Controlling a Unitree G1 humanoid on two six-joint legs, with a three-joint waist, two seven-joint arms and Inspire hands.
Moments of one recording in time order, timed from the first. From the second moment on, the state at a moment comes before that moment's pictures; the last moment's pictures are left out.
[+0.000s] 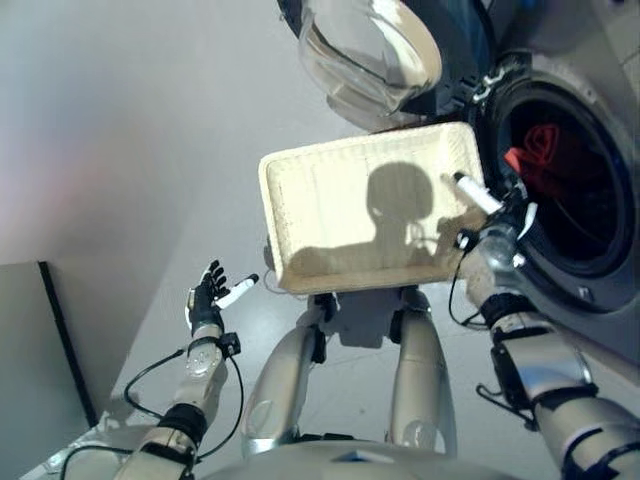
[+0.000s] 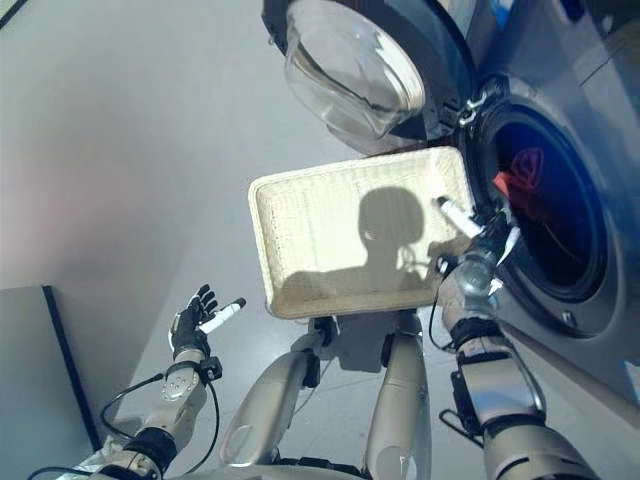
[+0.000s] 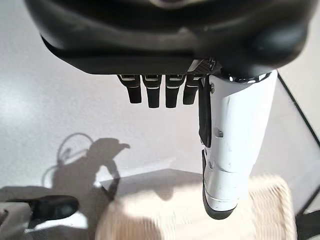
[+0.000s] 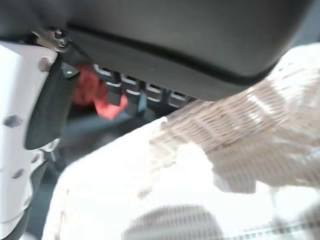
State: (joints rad) left arm -0.12 0.20 -0.21 0.83 -0.44 -0.35 0.28; right arm -0.58 -0.38 0.15 1.08 0.67 -0.28 -0.35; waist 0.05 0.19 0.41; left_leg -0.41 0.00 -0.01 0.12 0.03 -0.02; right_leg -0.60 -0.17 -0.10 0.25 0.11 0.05
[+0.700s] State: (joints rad) left arm 0.01 0.20 -0.17 1.23 -0.16 -0.22 0.14; right arm -0.04 -0.23 0.20 1.29 0.21 -0.15 -0.17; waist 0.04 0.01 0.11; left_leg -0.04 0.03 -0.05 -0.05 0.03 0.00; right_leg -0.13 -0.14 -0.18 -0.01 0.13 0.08
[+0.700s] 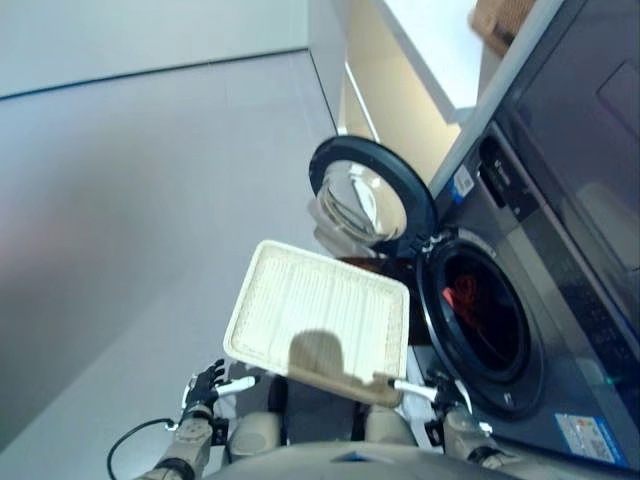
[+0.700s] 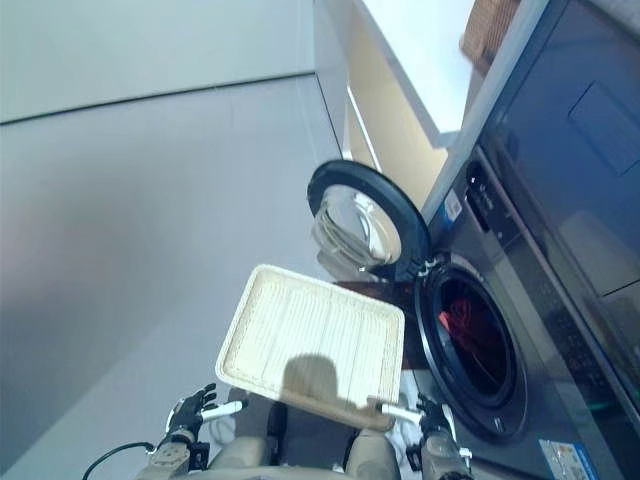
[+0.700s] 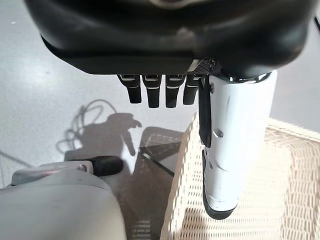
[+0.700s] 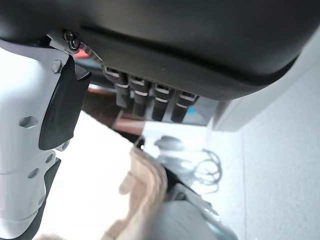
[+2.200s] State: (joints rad) left arm -0.03 0.19 -0.20 1.28 -0.13 -0.20 0.13; right arm 0.01 -0.17 0.05 1.33 0.13 -0.13 -0.22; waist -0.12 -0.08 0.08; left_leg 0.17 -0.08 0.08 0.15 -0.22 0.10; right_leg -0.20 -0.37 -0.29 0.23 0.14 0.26
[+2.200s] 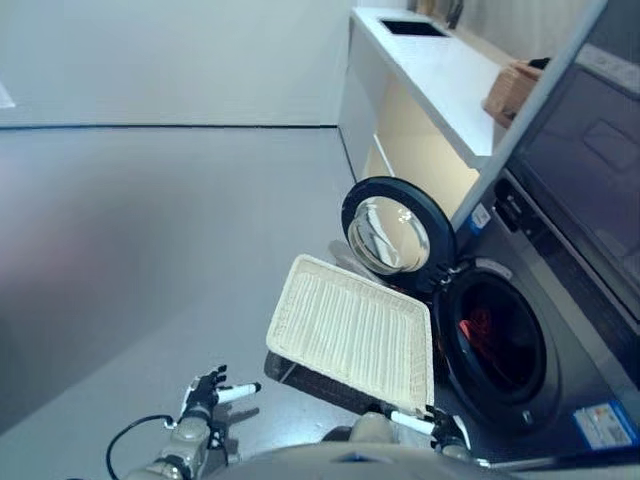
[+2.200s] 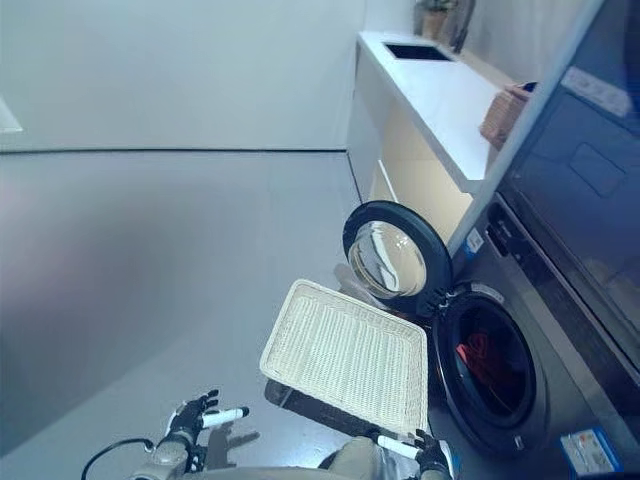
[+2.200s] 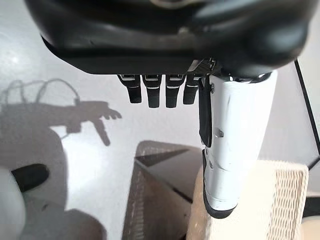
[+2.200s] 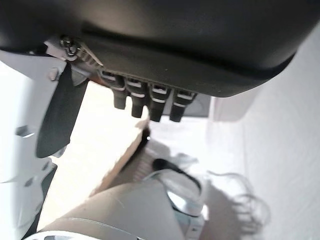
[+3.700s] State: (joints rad) left arm 0.09 0.20 -0.22 1.33 -0.11 -0.16 -0.05; right arm 0.05 -0.26 0.17 1.37 -0.03 -0.09 -0.13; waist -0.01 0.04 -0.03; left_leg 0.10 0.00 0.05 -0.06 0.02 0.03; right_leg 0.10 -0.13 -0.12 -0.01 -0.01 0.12
